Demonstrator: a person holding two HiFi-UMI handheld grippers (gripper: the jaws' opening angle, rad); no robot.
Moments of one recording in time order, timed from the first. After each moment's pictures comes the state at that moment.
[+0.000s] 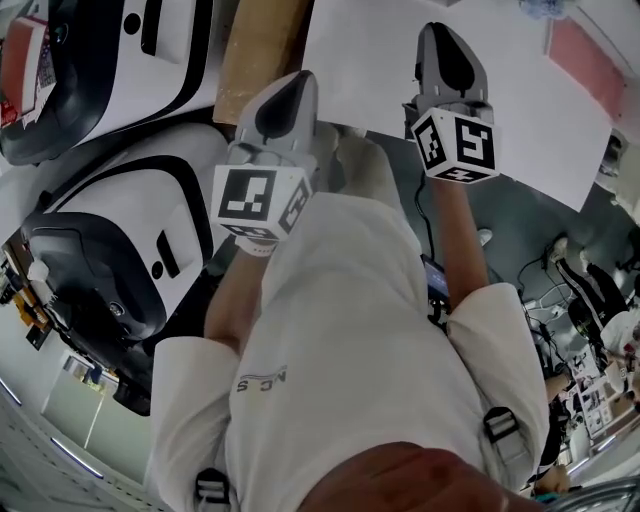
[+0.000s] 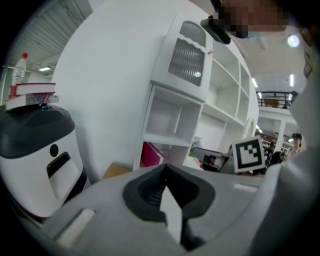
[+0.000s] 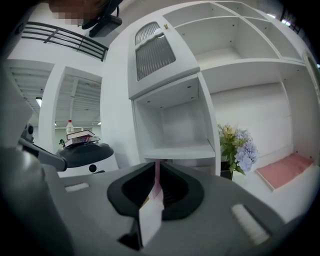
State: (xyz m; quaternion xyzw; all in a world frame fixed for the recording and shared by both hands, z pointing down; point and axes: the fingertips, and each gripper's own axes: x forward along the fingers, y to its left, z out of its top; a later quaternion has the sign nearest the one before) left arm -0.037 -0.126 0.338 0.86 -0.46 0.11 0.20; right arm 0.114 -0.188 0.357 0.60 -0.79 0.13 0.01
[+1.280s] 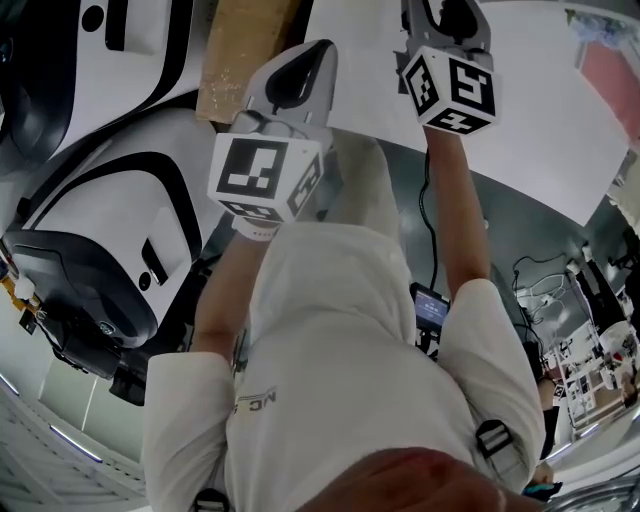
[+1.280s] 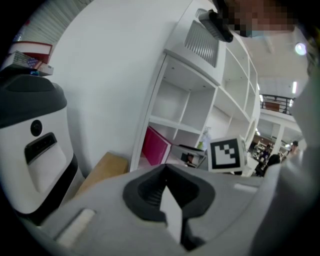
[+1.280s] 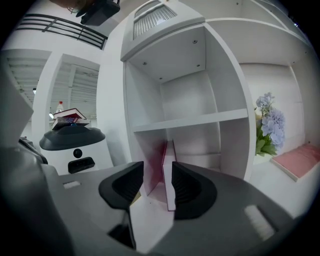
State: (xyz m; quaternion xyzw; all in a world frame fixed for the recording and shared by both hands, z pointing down) left arm -0.029 -0.188 0.436 0.86 -0.44 0.12 0.24; right arm 0.083 -0.287 0.466 0.60 -0.79 0.14 0.05
